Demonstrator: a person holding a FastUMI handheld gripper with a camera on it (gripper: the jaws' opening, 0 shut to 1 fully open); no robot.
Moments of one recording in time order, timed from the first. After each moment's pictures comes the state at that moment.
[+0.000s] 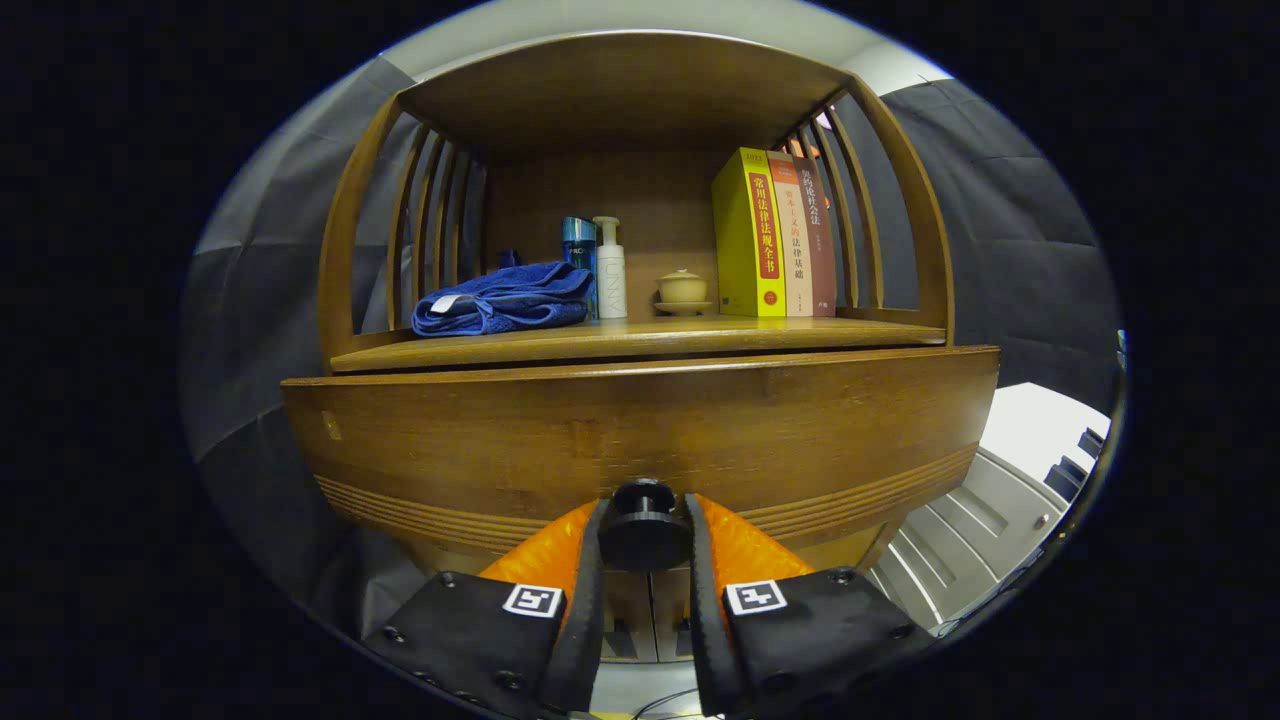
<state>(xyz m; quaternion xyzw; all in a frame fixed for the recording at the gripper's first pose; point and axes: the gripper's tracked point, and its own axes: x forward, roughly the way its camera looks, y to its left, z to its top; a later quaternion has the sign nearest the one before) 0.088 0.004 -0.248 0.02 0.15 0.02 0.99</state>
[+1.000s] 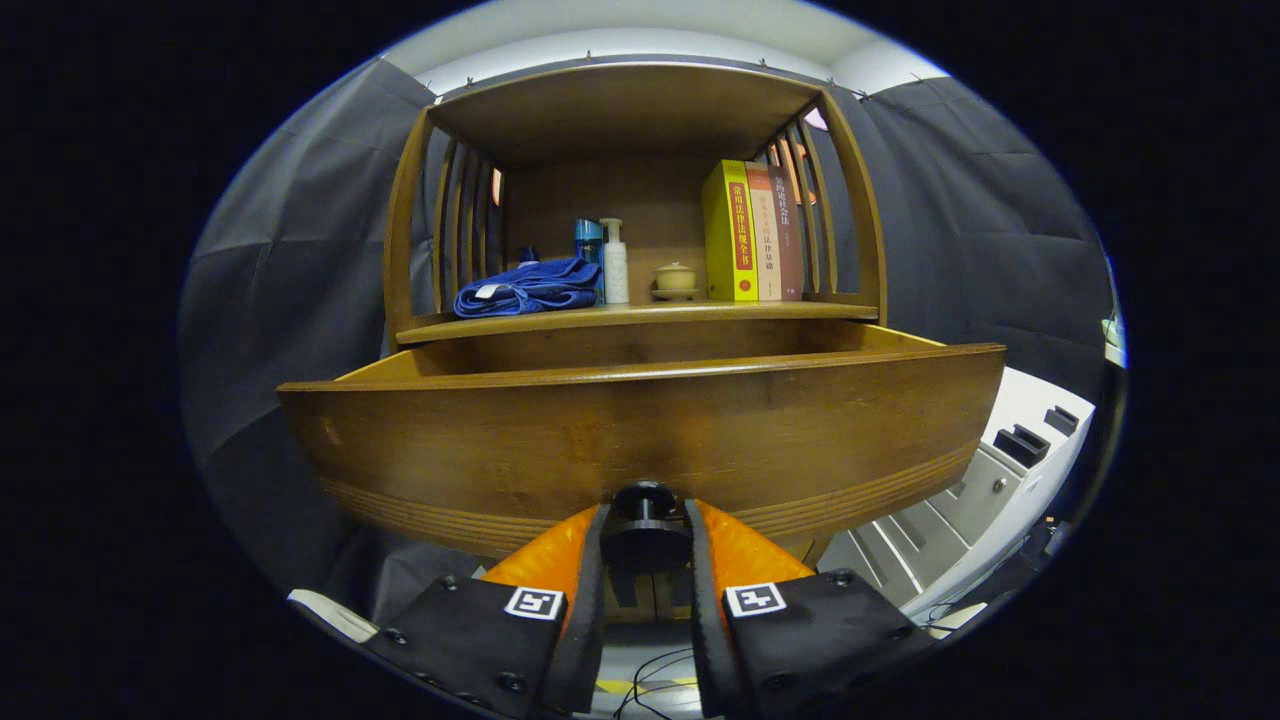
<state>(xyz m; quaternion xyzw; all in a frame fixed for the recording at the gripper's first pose) -0.014 -0.002 -0.248 0.02 0.17 0.03 0.98</state>
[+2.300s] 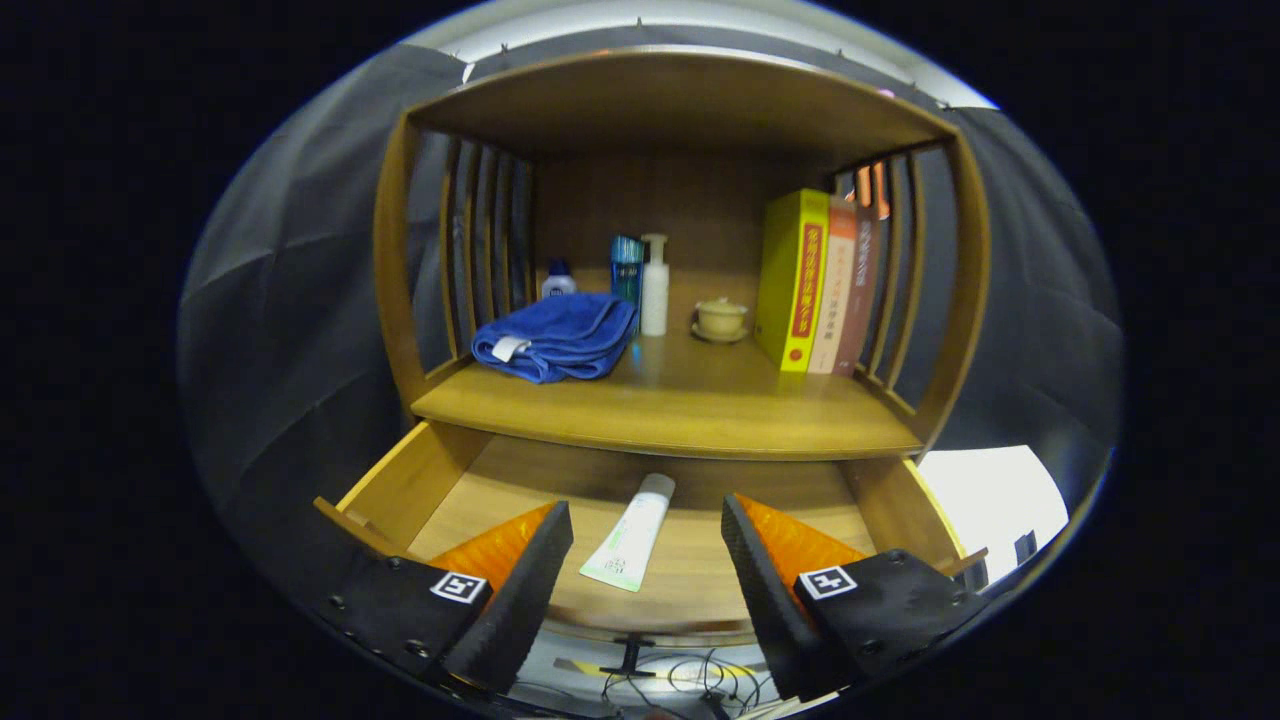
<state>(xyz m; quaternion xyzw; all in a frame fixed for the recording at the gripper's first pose) 0.080 0.013 -0.126 -0.04 0.29 0.10 0.95</state>
